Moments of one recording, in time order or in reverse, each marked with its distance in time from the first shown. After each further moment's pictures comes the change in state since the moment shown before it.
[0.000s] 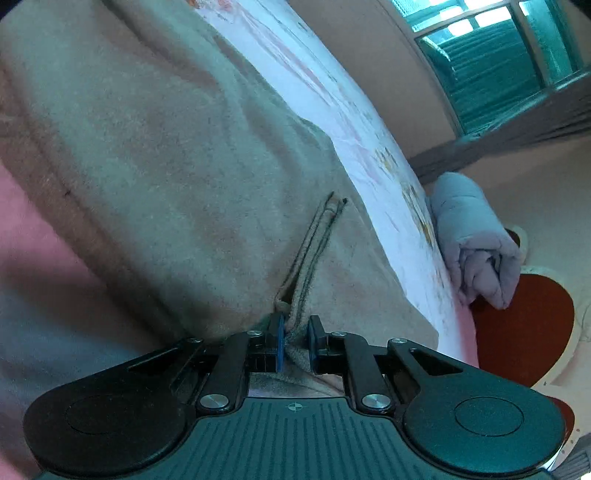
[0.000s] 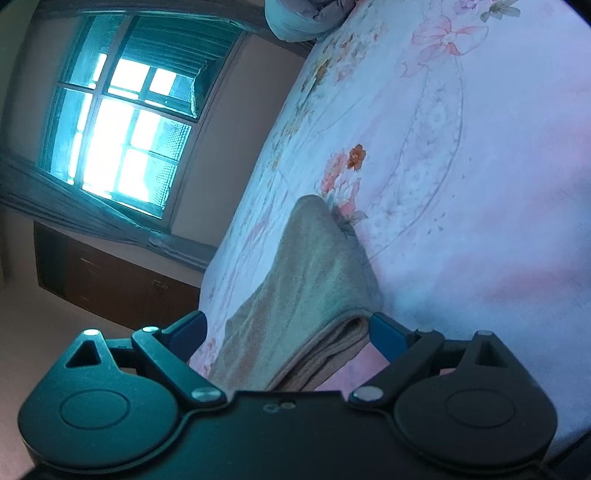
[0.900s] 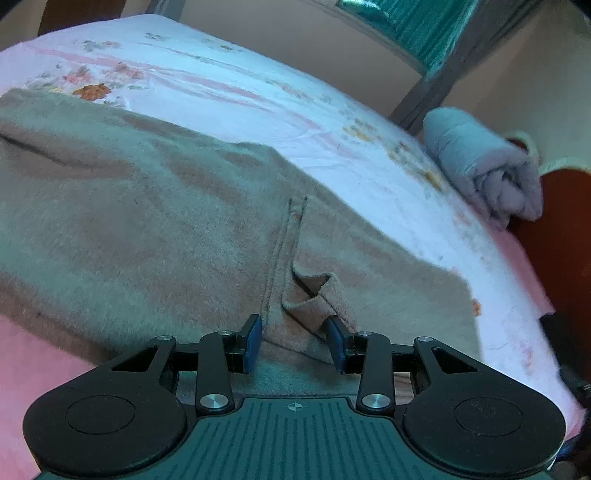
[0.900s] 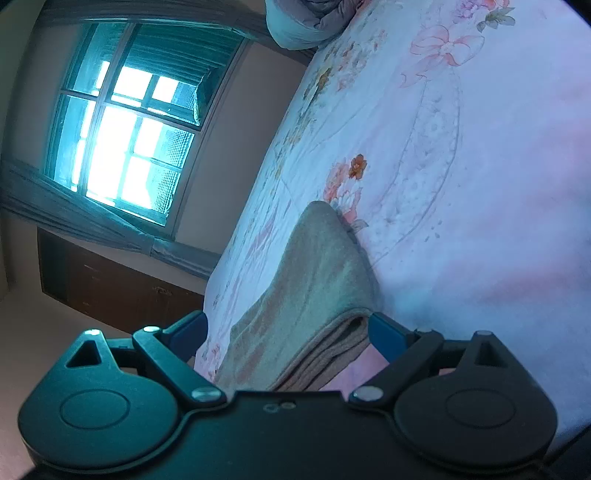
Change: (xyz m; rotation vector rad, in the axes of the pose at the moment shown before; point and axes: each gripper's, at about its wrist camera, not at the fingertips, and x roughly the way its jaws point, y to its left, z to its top) left arm -0.009 -0.057 0.005 0.402 -0.021 0.132; right arm -0.007 -0.001 0.000 0.009 -0.031 0.013
